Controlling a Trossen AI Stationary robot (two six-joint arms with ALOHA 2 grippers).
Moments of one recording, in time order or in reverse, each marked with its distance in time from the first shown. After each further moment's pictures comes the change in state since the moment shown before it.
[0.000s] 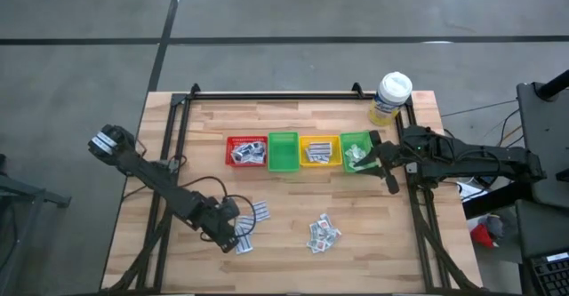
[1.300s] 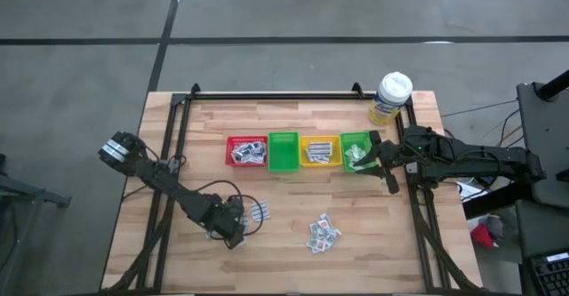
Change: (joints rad) left arm 0.049 0.168 0.014 -0.022 0.020 0.072; right arm 0.000 0.002 -0.001 0.023 -0.001 0.033
